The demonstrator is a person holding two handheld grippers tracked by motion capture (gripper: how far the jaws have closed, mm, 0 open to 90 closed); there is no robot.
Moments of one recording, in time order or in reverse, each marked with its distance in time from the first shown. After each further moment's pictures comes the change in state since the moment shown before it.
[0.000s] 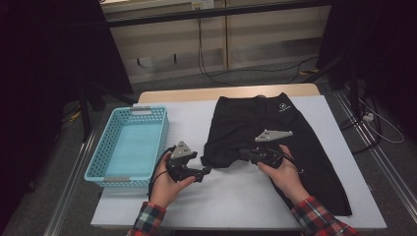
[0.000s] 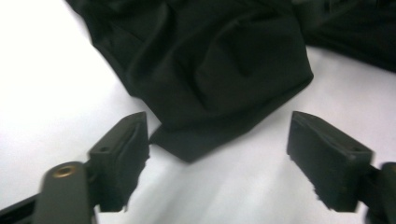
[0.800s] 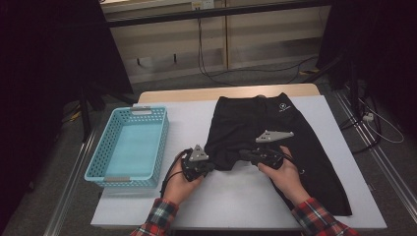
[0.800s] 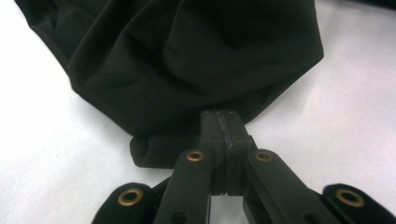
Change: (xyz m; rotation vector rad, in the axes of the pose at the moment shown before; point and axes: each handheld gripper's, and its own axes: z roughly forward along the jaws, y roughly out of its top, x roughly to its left) left arm -0.014 0.005 0.031 0.127 -0.015 0.093; right arm 0.002 -0.001 -0.003 -0.005 0.015 0.013
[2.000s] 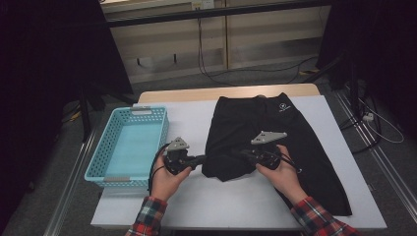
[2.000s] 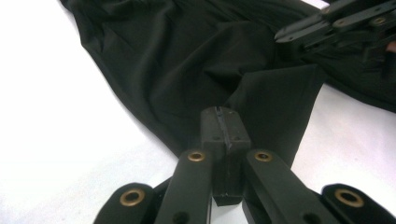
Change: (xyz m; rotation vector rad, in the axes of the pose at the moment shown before) left arm 0.023 -0.002 -0.041 -0.168 -0.057 -0.208; right arm 0.003 0.002 0.004 0.056 -0.103 -0.101
